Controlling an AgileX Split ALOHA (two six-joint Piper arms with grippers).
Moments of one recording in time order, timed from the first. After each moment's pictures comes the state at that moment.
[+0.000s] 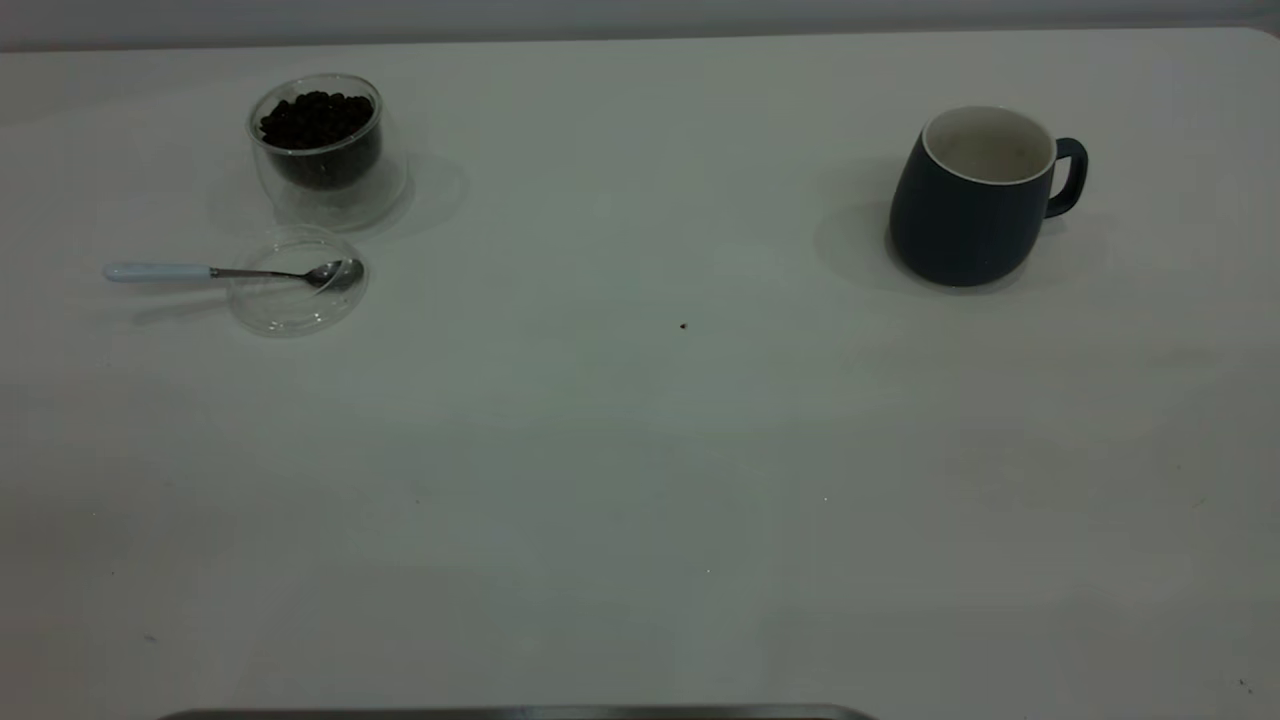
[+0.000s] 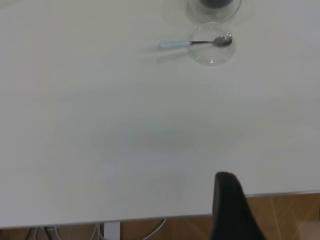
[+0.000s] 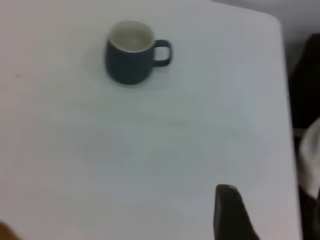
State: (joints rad) left arm -0.02 -0.02 -0.49 -0.04 1.14 0.04; right arm 0.00 -0.02 -0.47 0.04 1.12 -0.21
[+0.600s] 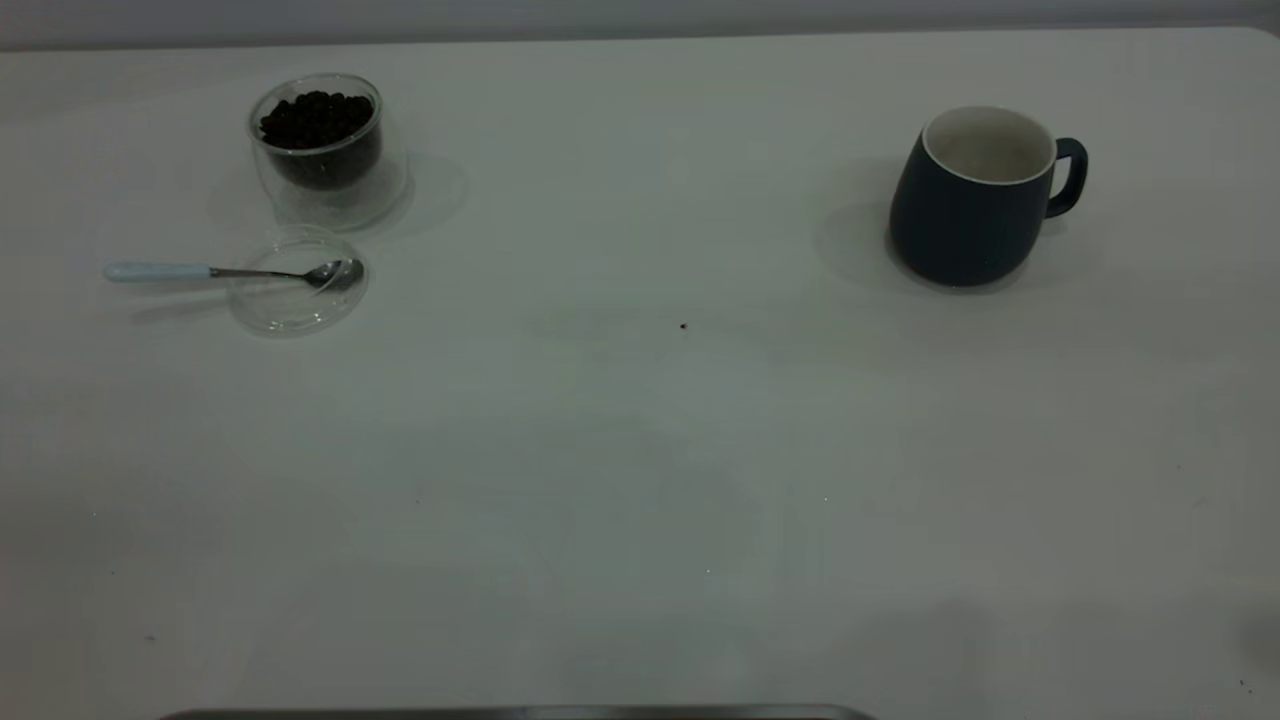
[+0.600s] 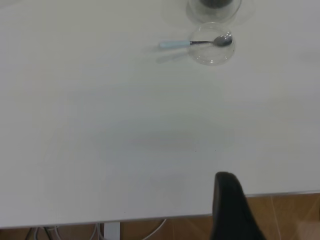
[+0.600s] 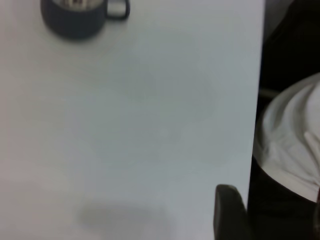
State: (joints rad) left arm -0.02 -0.02 -0.49 -0.04 1.14 0.04; right arm 0.00 0.73 -0.54 -0.14 0.73 -0.25
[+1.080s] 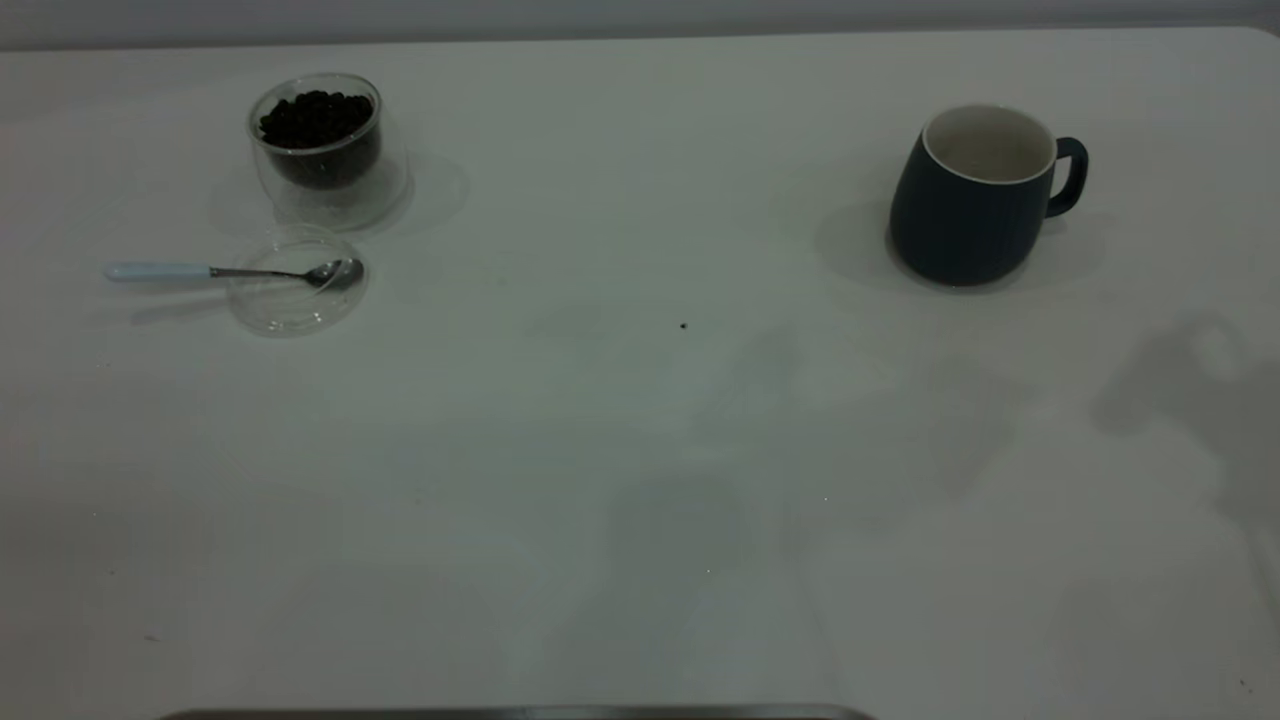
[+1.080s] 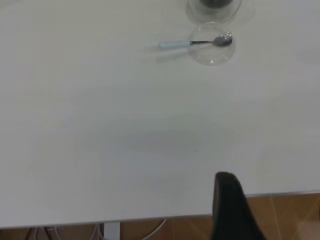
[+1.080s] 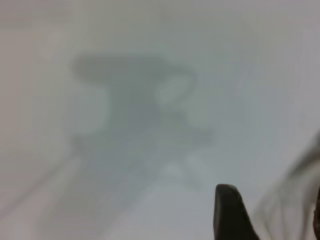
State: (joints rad) left arm -0.02 -0.02 -0.49 -0.04 1.14 0.04; right arm 0.00 1.60 -0.85 -0.12 0.50 -0.77
